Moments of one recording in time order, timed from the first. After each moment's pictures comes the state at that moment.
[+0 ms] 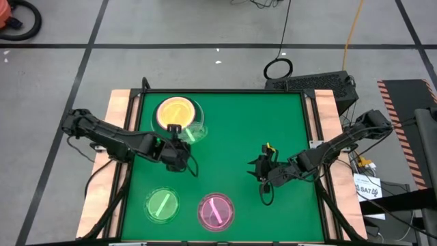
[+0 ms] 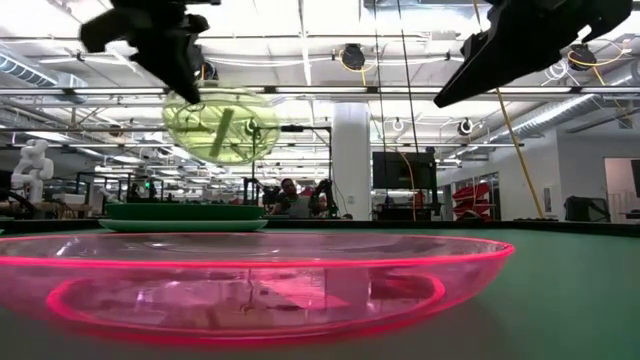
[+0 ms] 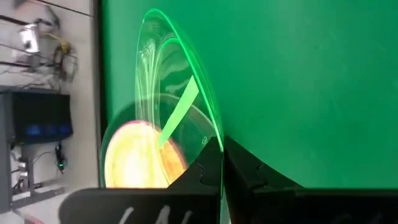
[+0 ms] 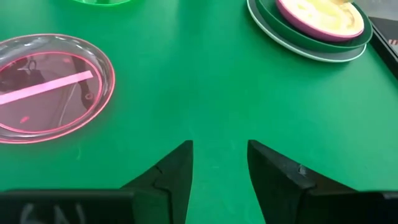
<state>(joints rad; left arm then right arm) -0.28 1.39 1.14 -1.00 -0.56 -0.03 0.47 1.30 0.75 -0.23 0.53 0.29</state>
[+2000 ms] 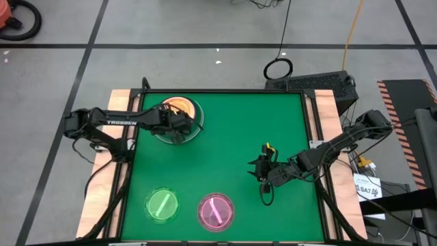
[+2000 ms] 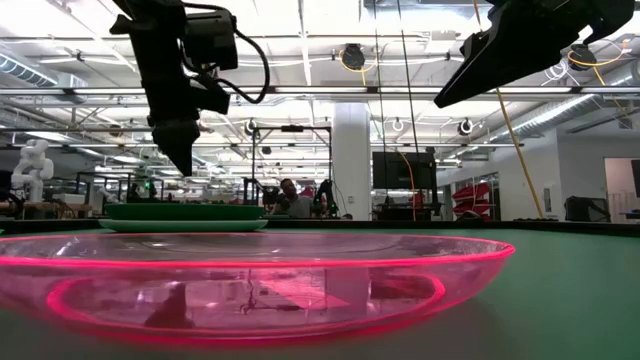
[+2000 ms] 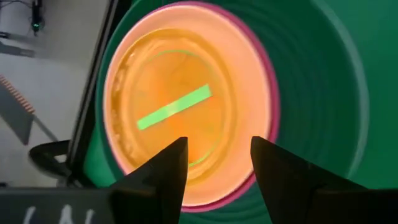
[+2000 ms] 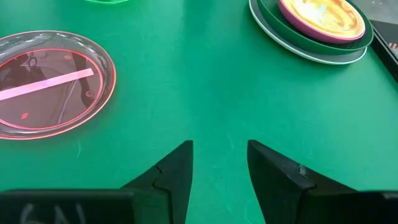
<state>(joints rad) 0.22 1.40 0.92 -0.85 -0.49 -0.11 0.47 1.30 0.75 -0.24 0.52 0.27</state>
